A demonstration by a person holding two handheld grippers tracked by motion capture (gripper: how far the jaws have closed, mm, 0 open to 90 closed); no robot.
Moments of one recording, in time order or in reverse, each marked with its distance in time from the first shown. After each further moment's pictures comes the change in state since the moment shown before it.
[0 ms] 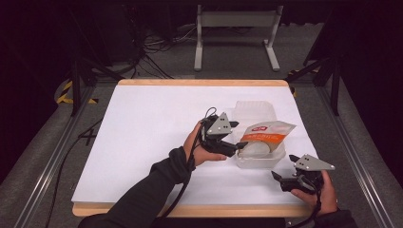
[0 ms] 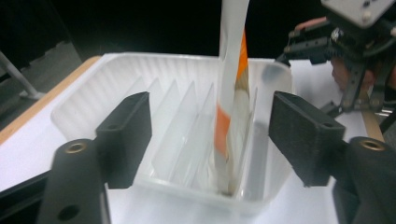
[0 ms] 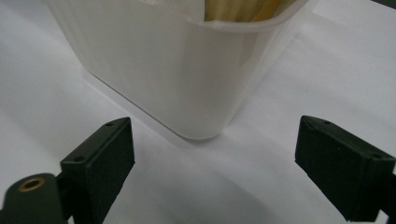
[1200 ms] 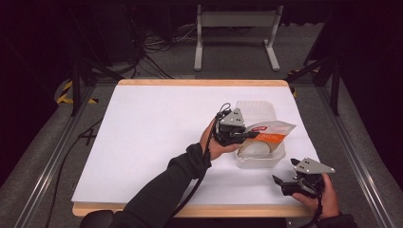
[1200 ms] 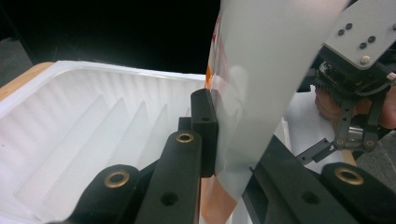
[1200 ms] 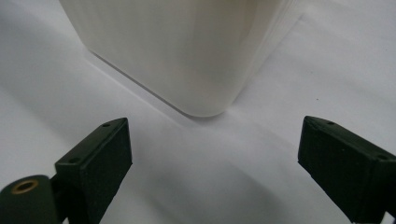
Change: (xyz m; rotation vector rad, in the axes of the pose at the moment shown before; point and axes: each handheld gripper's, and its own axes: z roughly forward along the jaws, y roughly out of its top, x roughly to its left) left arm 0.010 0.017 0.046 -0.046 -0.155 -0.068; right arm 0.003 -0.008 -0.003 0.037 -0.001 0.003
